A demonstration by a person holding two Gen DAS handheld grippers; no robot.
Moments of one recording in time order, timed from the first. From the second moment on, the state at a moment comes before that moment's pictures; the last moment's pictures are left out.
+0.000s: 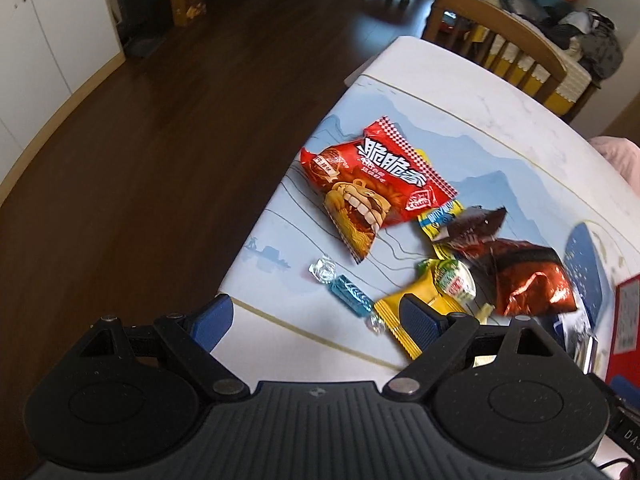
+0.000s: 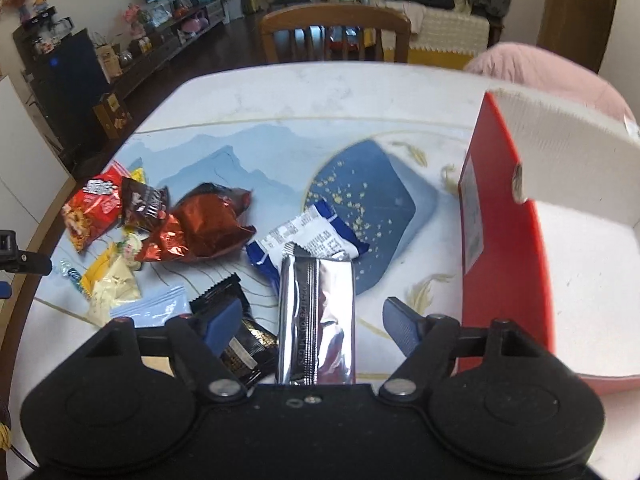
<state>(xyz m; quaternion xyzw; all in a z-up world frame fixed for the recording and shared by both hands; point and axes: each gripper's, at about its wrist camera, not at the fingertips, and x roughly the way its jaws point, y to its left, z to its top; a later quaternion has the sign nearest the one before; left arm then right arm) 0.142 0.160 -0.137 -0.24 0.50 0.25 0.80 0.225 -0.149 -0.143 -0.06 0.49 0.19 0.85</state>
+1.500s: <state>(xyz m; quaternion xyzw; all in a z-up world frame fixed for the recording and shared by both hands) 0.143 0.161 -0.161 -0.28 0.51 0.24 0.78 0.198 -0.171 -0.138 -0.03 0.48 0.17 0.86</state>
